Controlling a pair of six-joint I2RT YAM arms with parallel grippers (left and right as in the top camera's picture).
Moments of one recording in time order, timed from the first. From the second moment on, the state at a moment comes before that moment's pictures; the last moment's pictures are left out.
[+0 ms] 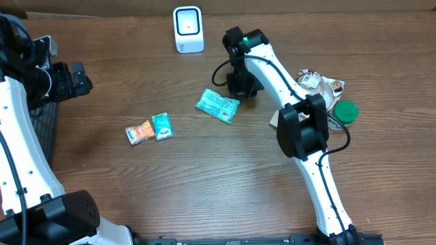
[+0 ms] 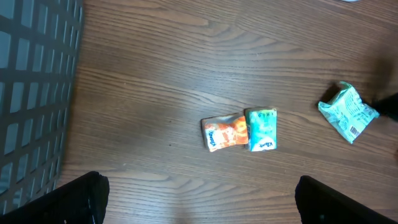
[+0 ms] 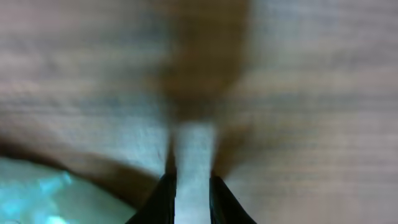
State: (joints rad) left arm 0.39 1.74 2.00 -1.52 0.20 0.09; right arm 0.43 2.64 2.44 -1.46 -0.02 0.29
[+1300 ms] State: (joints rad) left arm 0.39 1.74 2.00 -1.52 0.20 0.09; right arm 0.37 2.64 2.78 -1.61 -0.39 0.21
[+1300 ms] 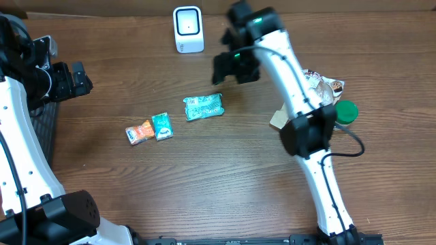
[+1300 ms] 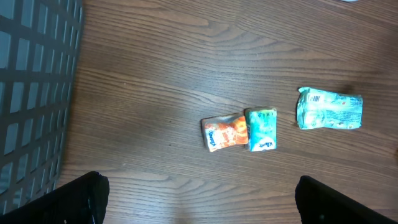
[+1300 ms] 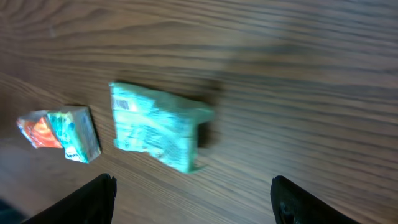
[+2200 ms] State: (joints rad) left arm 0.39 1.74 2.00 -1.52 0.20 0.09; right arm 0.37 2.64 2.29 -1.23 -0.75 0.23
